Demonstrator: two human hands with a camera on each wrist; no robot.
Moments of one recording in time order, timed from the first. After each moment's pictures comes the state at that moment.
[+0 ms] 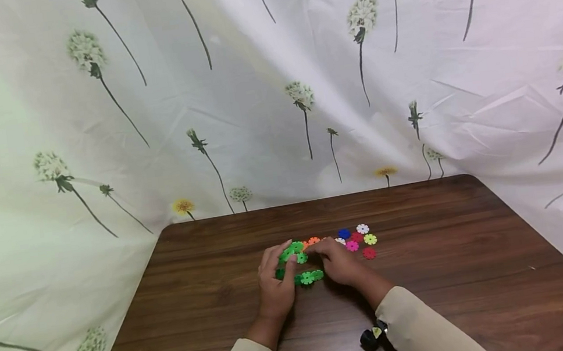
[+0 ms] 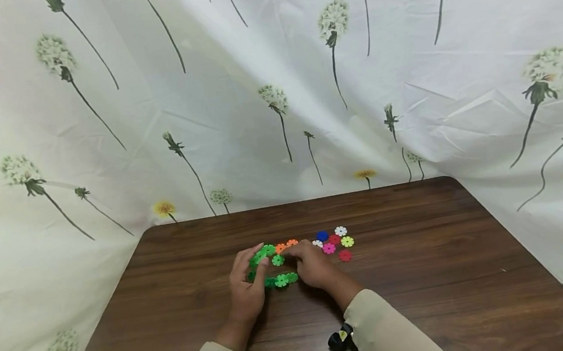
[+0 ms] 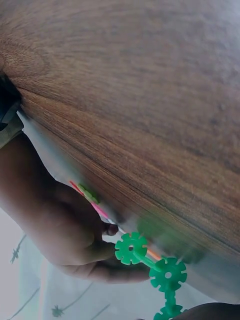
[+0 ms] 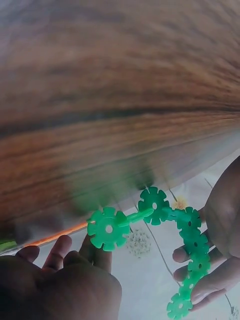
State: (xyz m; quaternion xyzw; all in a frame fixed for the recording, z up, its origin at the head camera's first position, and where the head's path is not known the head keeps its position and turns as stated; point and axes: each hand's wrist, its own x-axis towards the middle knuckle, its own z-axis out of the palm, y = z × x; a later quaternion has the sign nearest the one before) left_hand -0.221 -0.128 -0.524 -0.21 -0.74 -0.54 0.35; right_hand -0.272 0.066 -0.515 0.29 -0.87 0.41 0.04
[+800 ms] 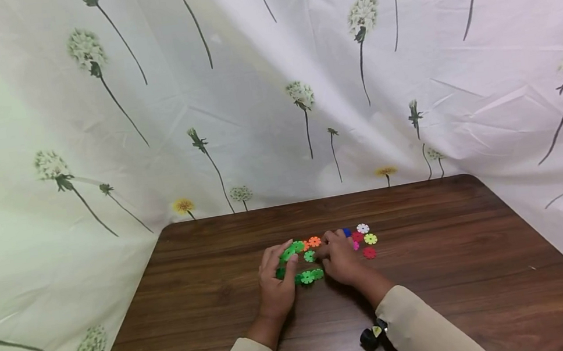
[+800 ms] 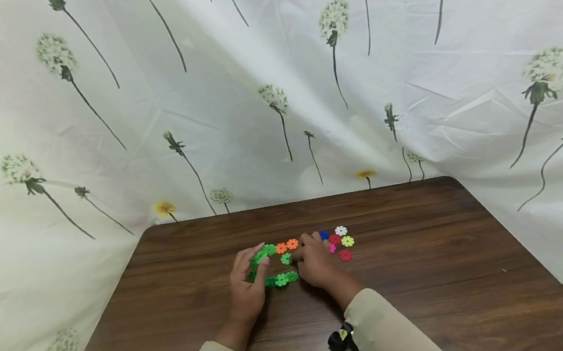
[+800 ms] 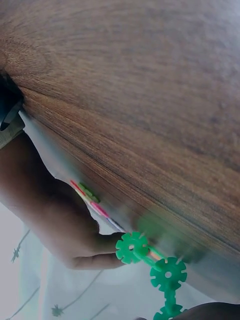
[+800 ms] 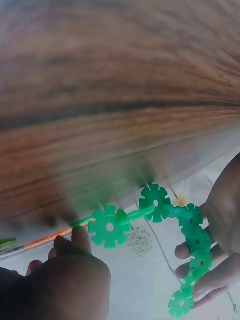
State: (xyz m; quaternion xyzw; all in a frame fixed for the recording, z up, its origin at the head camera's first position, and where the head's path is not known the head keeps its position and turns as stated) left_hand -0.217 -0.127 -0.523 -0.18 -0.75 -0.55 0.32; right_hand -0.271 0.070 -0.520 0.25 -0.92 0.27 0.12
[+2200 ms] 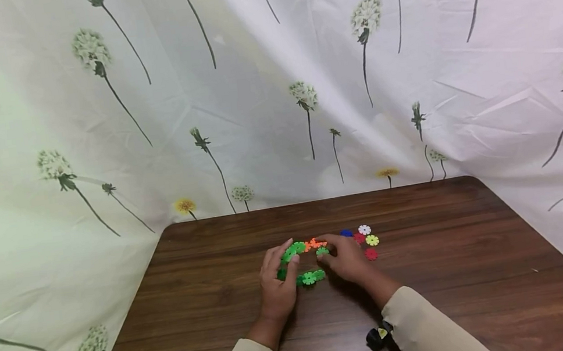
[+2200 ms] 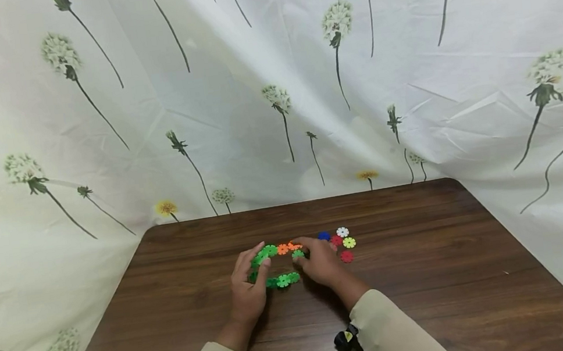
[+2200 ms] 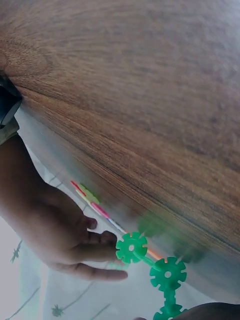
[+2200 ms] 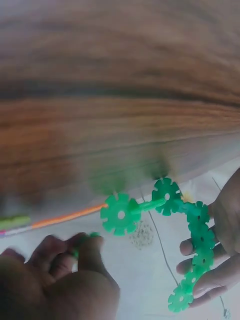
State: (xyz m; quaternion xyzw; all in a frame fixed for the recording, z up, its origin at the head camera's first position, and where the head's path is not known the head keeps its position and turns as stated) left_hand -0.220 -0.130 -0.523 -0.22 -0.74 -0.54 0.34; right_hand -0.269 0.073 -0.509 0.17 -0.90 0.41 0.05
